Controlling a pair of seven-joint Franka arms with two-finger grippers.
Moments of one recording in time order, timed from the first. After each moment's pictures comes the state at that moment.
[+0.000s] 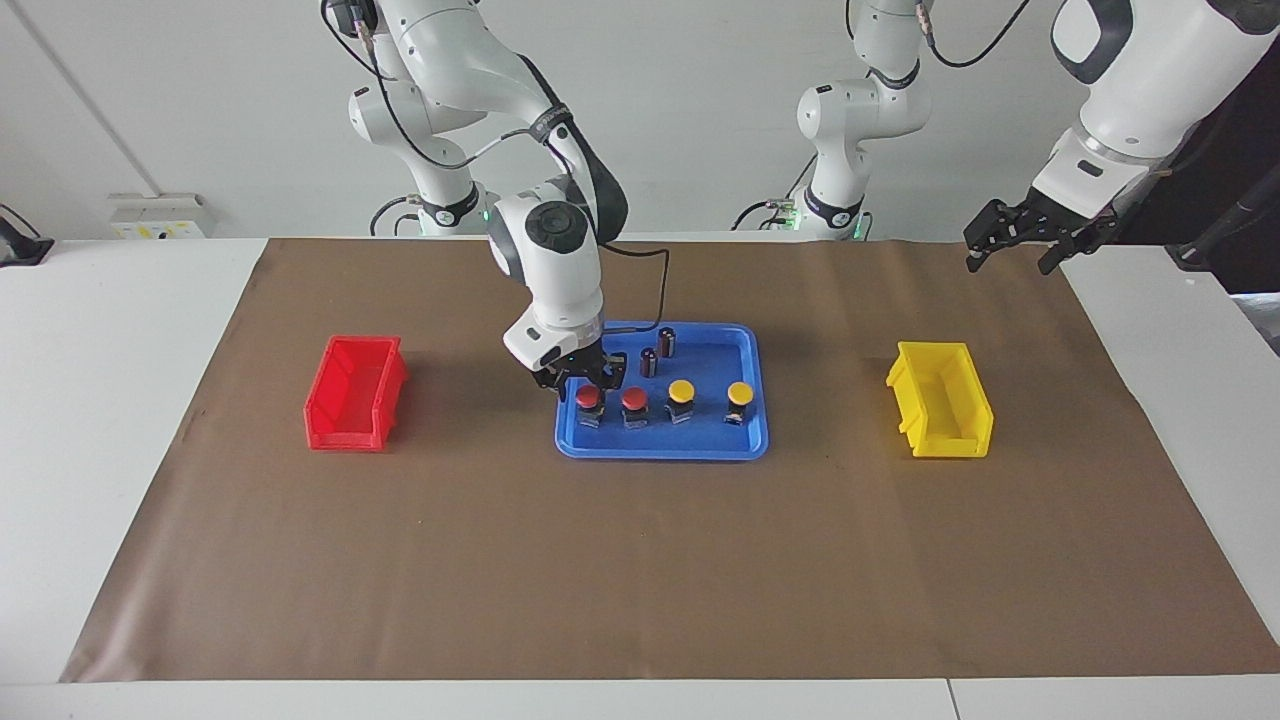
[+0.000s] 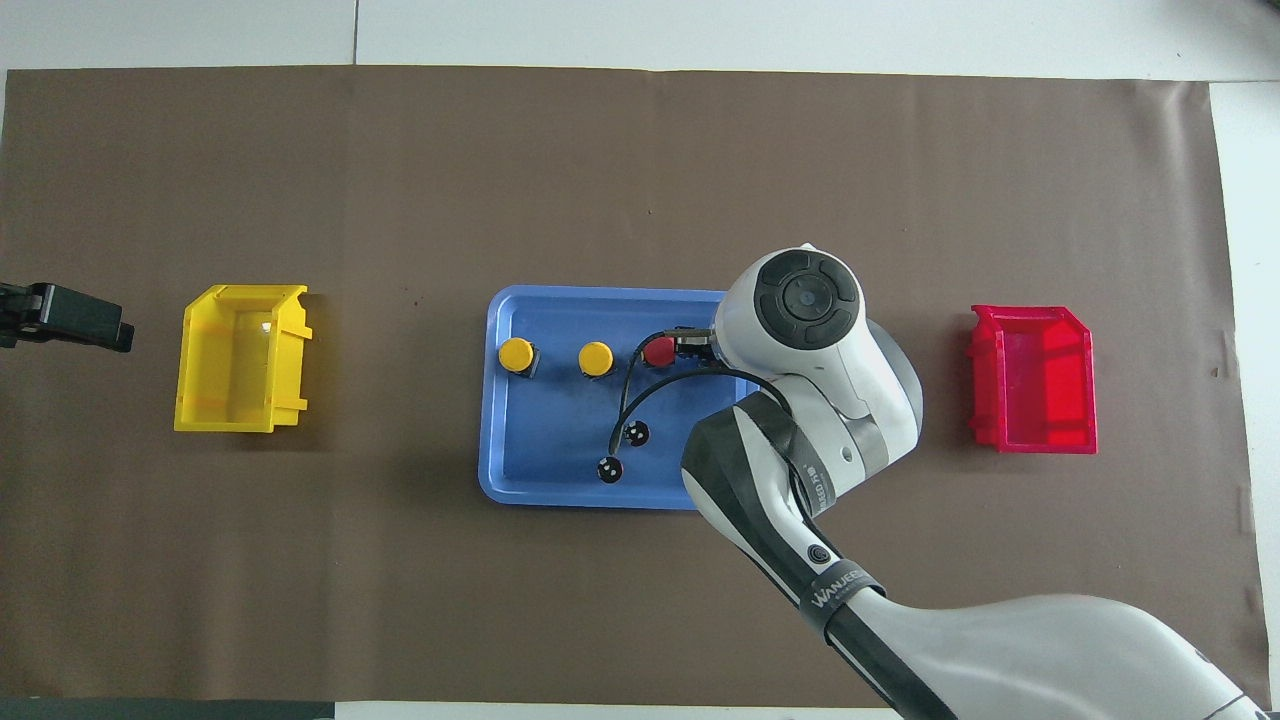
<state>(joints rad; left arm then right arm) 0.04 -0.06 -0.09 -1.65 -0.01 1.52 0.08 0.39 0.28 0.10 -1.92 -0.03 2.24 0.59</state>
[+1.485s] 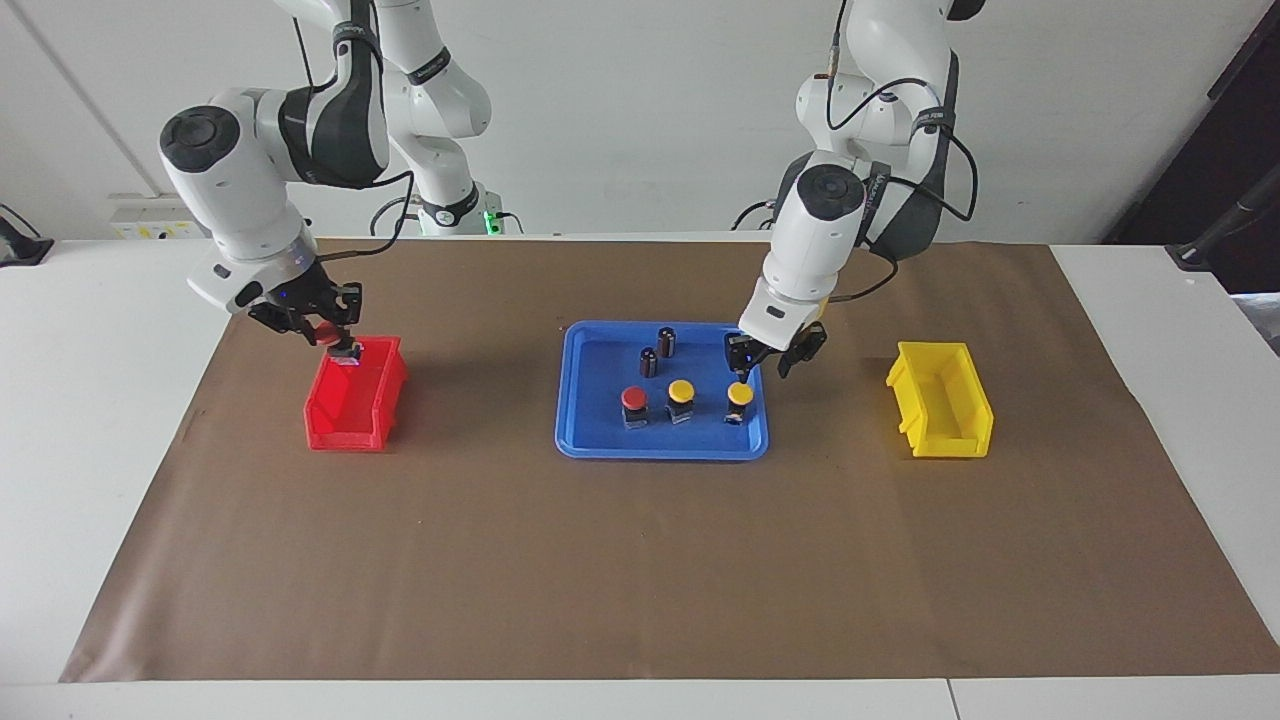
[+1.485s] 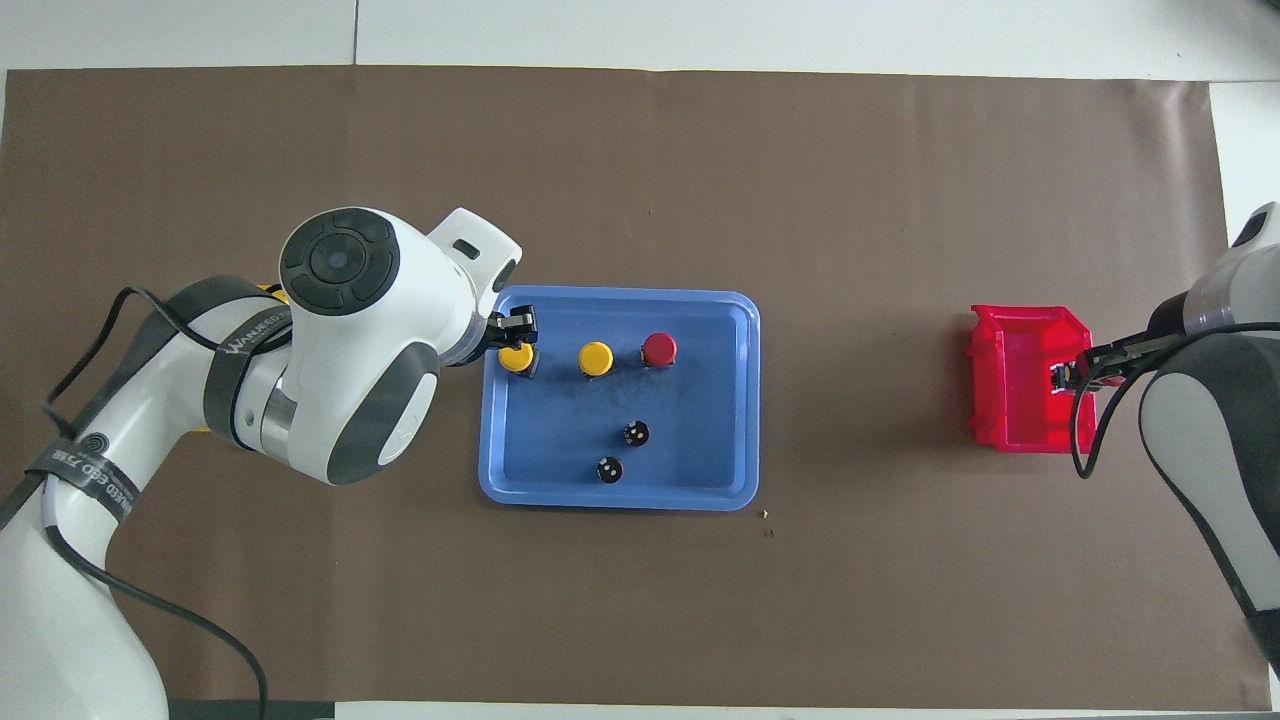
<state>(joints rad) -0.42 0.18 -0.13 -1.92 -0.01 2.12 -0.62 -0.19 -0.08 0.08 -2.09 -0.07 1.96 -0.26</state>
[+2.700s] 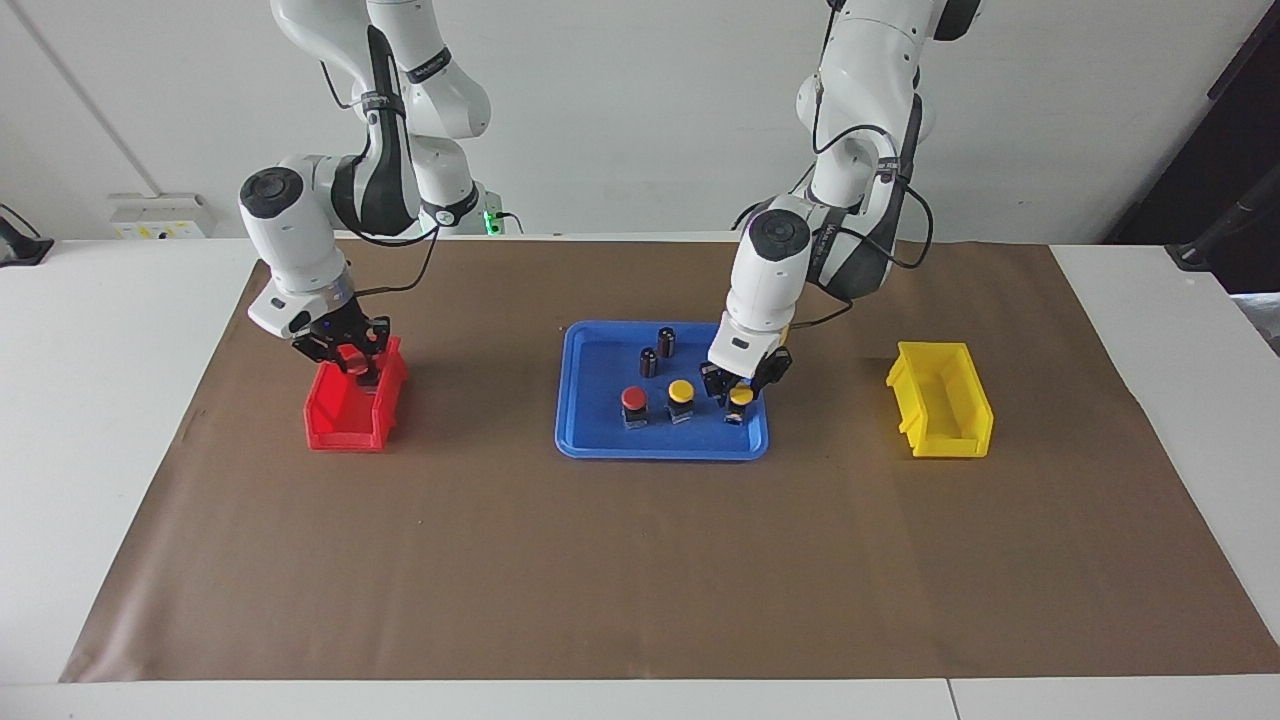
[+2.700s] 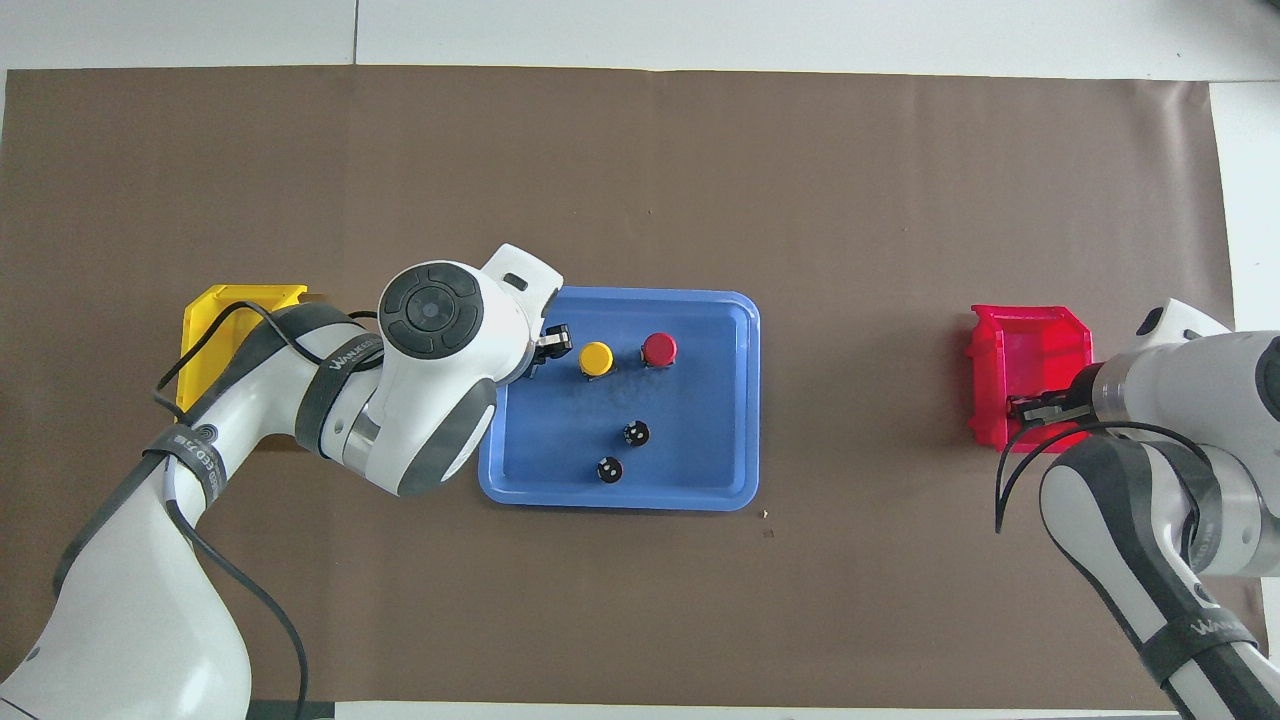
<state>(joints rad) -0.47 0.25 -0.12 -1.98 0.05 2.27 -0.77 -0.19 -0.10 0.09 -2.42 -0.07 2.35 -0.26</state>
